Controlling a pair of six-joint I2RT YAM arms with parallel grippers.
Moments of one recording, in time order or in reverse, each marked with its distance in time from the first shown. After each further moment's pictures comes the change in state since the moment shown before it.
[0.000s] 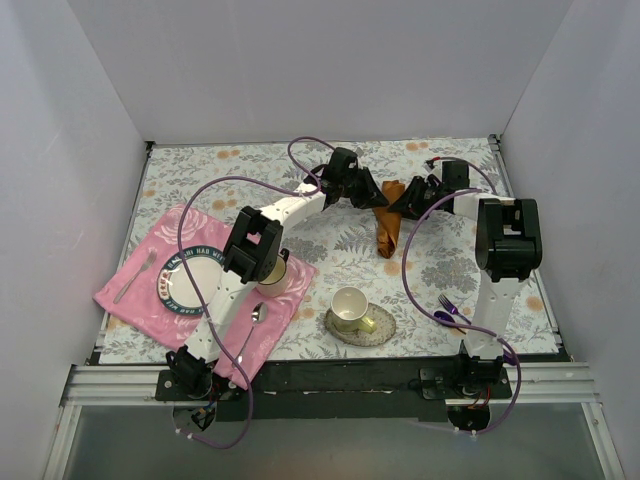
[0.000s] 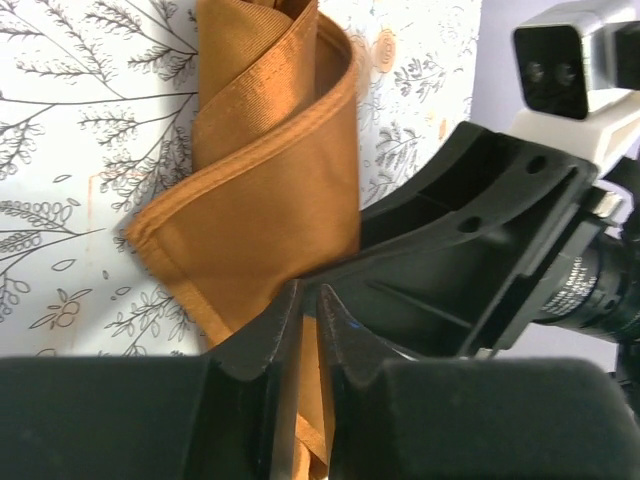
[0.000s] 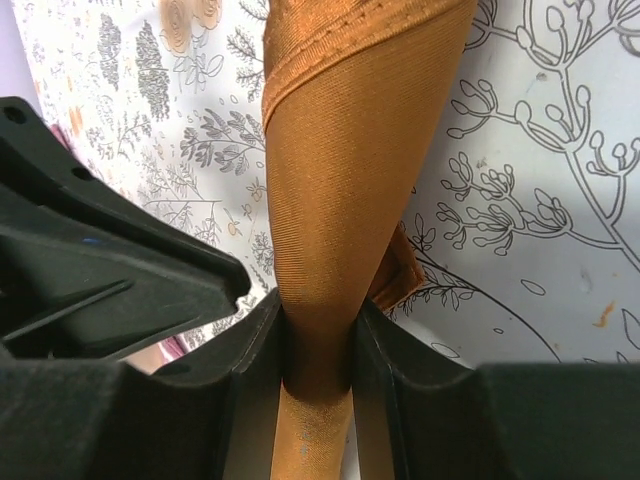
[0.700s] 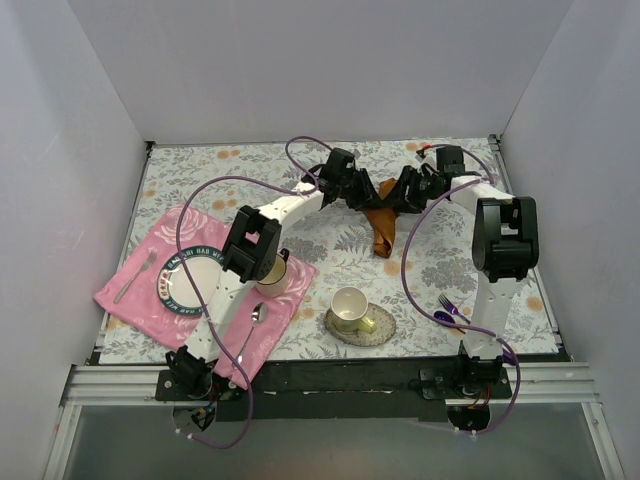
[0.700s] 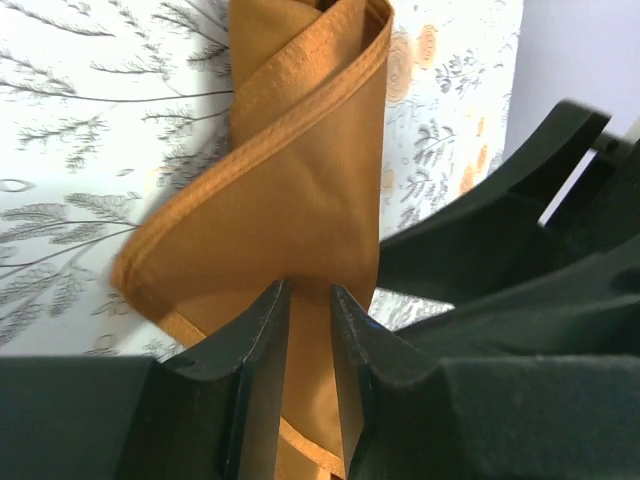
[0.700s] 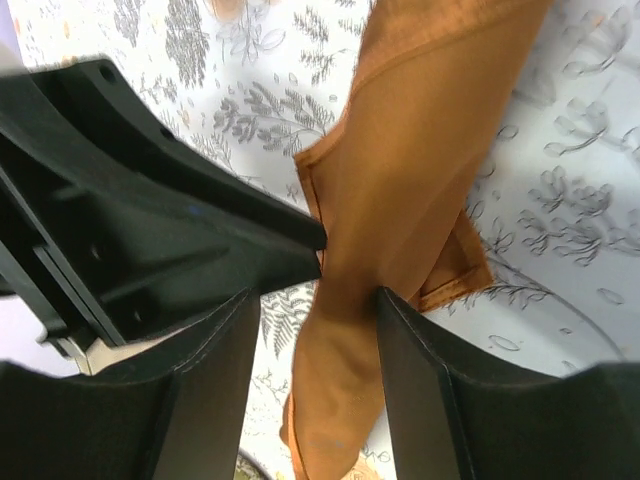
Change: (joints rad) left arm 0.013 0.000 0.000 -0.056 -0.021 0.070; right arm 0.029 0.001 0.166 -0.223 -0.013 -0.126
